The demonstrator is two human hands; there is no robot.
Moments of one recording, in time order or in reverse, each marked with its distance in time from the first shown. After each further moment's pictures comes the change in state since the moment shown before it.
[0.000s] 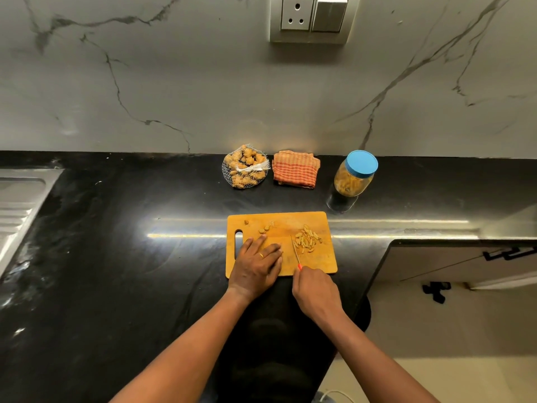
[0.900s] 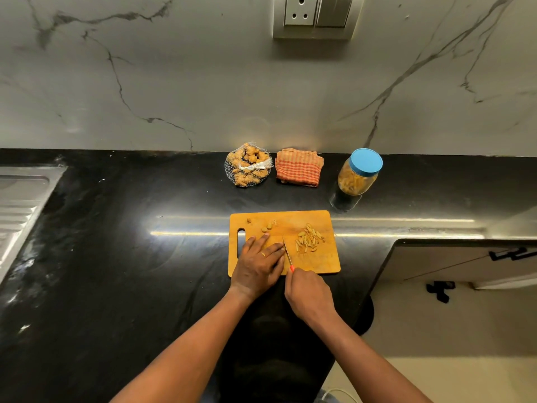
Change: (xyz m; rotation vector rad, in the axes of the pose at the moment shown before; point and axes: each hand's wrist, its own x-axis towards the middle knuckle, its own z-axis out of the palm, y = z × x) left_hand 0.000 -0.001 0.002 -0.011 0.036 0.005; right_hand -0.004 -0.014 0.011 -0.010 -0.018 -0.059
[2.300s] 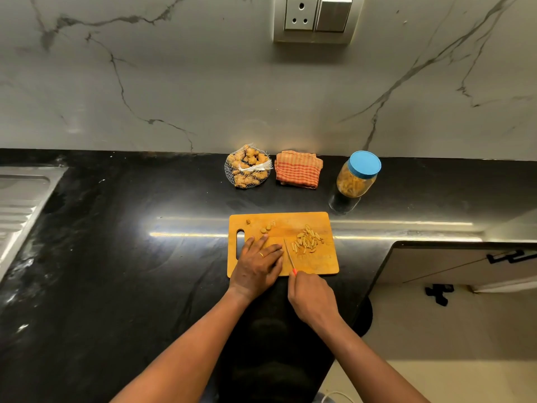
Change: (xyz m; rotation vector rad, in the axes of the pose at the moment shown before) left_hand 0.000 -0.001 0.000 -0.046 -0.027 -0.022; right_hand -0.001 0.010 0.002 0.022 0.041 0.006
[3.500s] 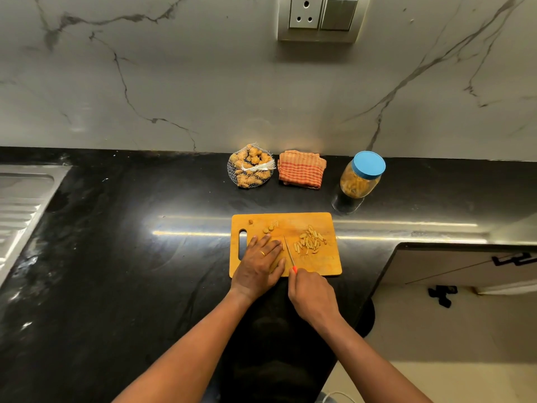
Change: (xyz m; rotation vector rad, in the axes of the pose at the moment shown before) left_hand 0.000 -0.001 0.003 -0.012 -0.035 -0.036; right_hand 0.007 0.000 0.007 -0.029 0.052 -0.041
